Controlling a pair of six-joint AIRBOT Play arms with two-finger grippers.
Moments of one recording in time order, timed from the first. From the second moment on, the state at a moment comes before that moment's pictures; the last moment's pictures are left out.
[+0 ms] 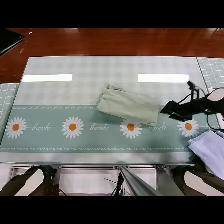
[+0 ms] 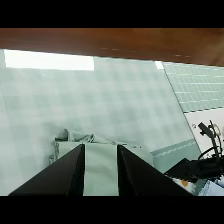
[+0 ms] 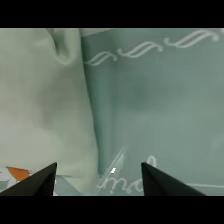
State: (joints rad) left arm 0.32 -0.99 1.42 0.59 -1.32 -1.27; right arm -0.18 -1.20 0.74 -1.03 1.09 1.46
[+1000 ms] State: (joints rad) left arm 0.24 -1.18 1.41 0.60 -1.32 -1.22; right arm -0.48 -0.87 1.10 -0.85 1.37 1.41
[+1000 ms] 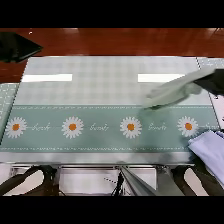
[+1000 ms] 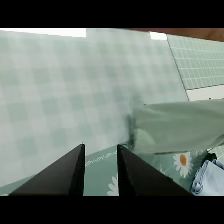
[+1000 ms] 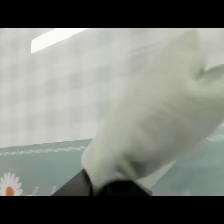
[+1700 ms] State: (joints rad) left arm 0.02 -1.51 1.21 0.60 -1.19 -0.95; right arm -1.06 -0.74 1.22 -1.71 1.83 1.54
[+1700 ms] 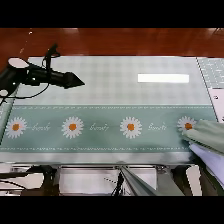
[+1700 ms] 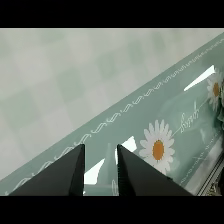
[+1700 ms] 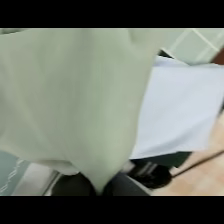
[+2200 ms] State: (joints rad) left arm 0.01 -1.58 1.19 0.58 -1.14 -0.92; right arm -1.10 -0.71 1.22 -2.01 1.85 1.55
